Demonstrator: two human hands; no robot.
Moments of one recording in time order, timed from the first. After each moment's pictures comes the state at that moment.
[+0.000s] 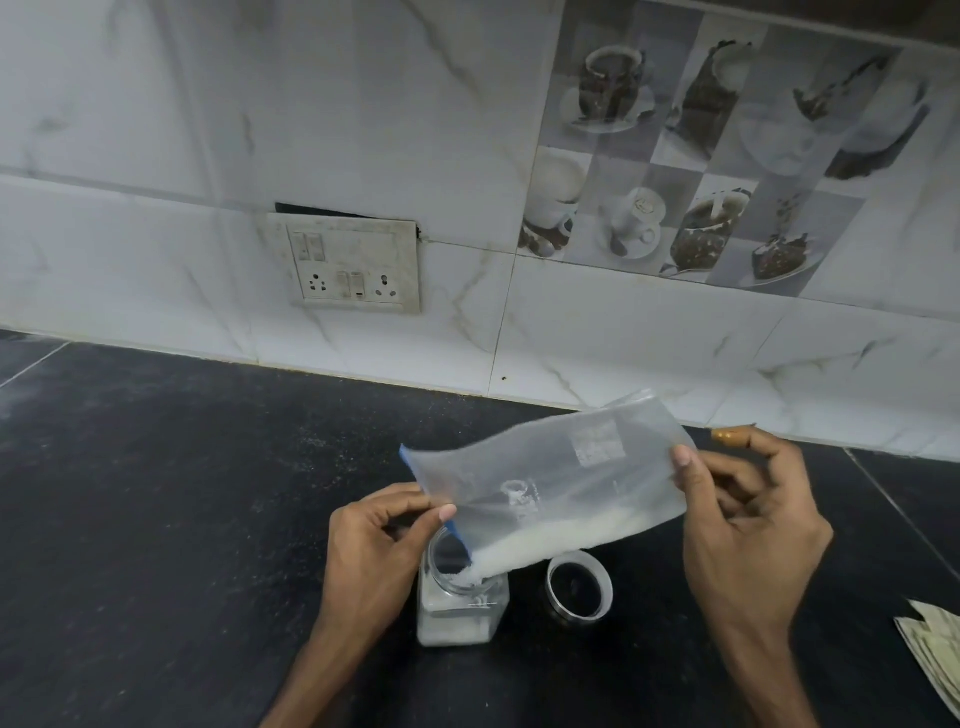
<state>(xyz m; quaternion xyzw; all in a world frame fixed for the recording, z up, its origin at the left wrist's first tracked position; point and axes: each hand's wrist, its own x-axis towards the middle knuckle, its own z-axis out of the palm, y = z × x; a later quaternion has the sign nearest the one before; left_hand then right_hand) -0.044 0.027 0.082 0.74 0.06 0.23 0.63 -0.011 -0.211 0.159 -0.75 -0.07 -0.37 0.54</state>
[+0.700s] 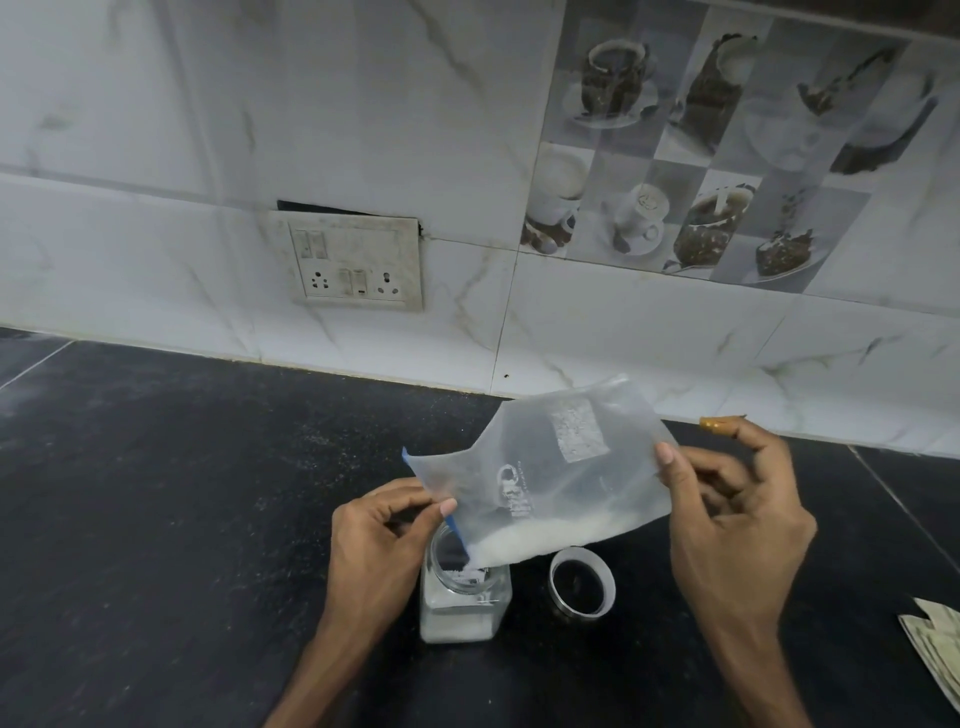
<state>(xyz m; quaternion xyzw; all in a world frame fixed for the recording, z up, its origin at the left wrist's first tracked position) -0.045 0.026 0.085 0.74 0.06 0.24 0.63 -0.010 -0.208 0.161 -0.75 -0.08 -0.37 0.54</state>
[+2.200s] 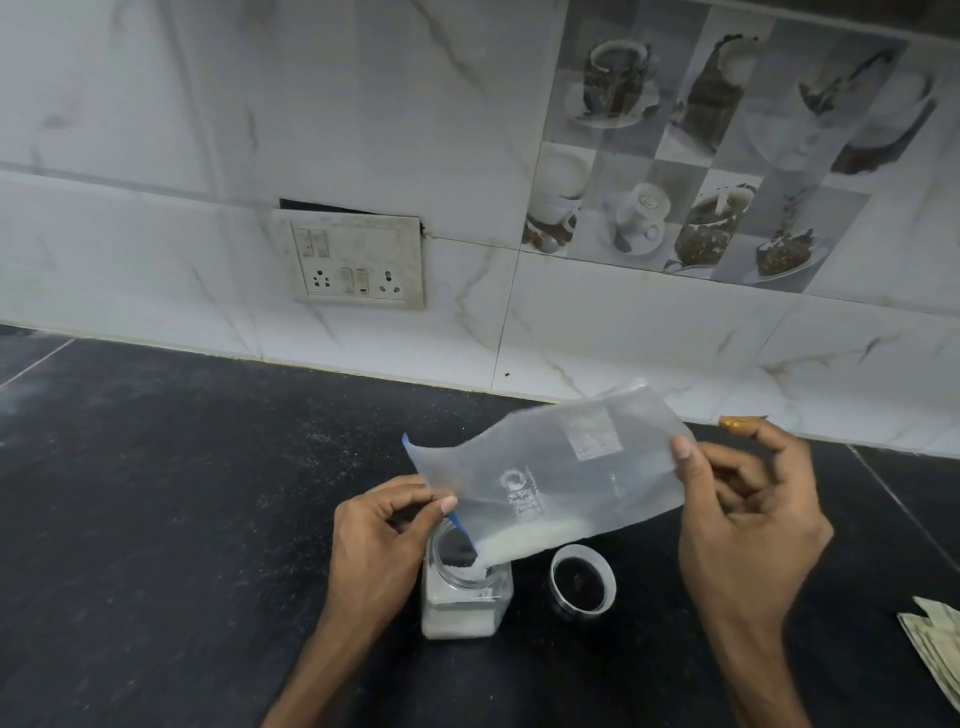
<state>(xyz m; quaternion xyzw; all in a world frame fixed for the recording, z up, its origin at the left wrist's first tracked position) -0.044 0.028 0.083 0.74 0.06 0.23 0.63 -0.013 -0.203 0.160 -0.74 -0.07 -0.39 0.55</state>
